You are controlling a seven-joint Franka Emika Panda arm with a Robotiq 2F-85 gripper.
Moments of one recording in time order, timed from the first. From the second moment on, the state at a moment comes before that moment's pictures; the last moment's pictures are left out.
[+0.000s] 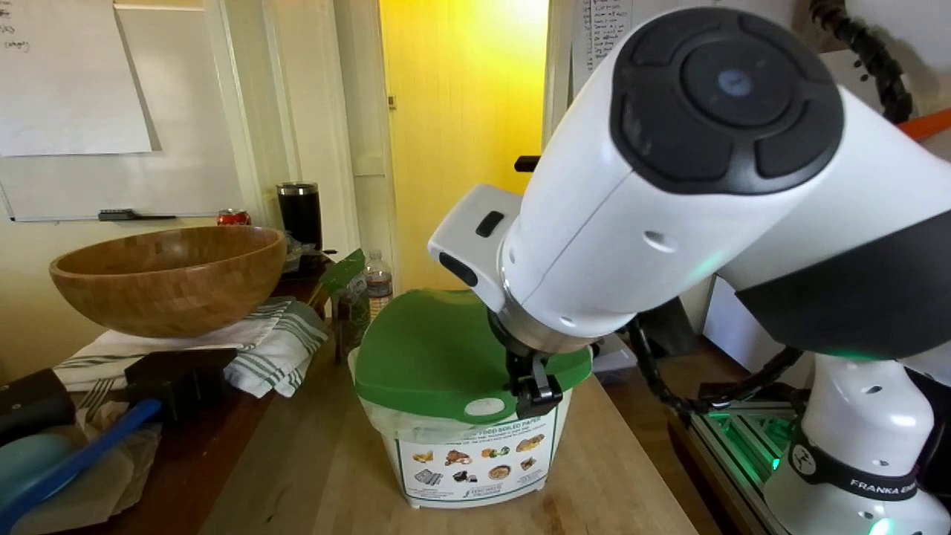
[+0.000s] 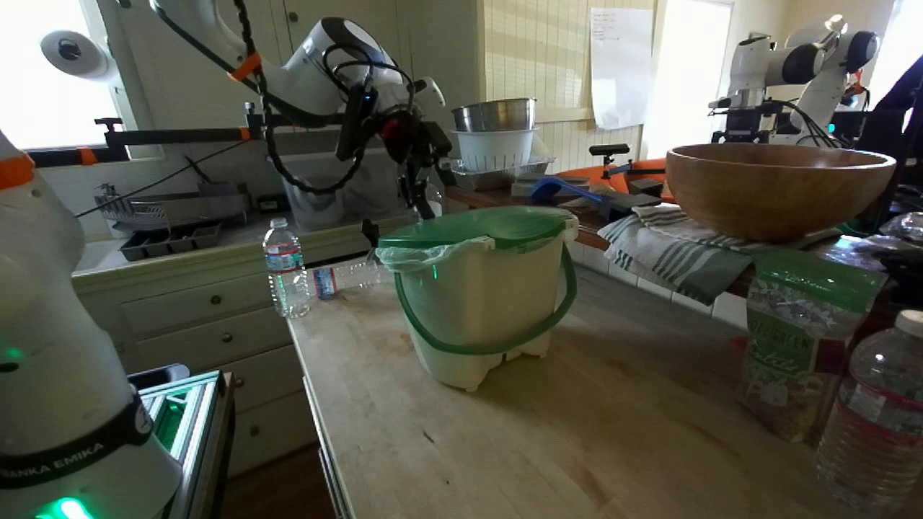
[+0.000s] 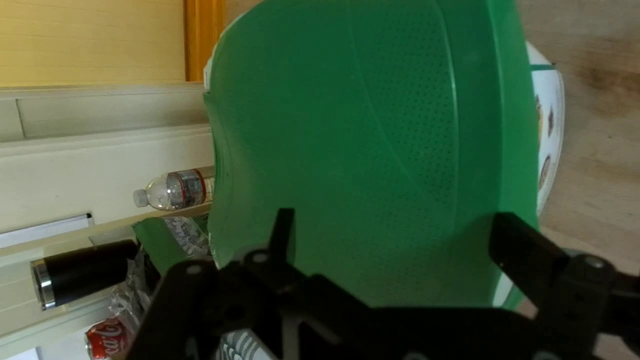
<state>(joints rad) 0.19 -0.15 0.25 -2.23 -0.78 1.78 0.48</state>
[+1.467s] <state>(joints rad) 0.23 -0.05 0.27 -2.23 -0.89 1.81 0.58</state>
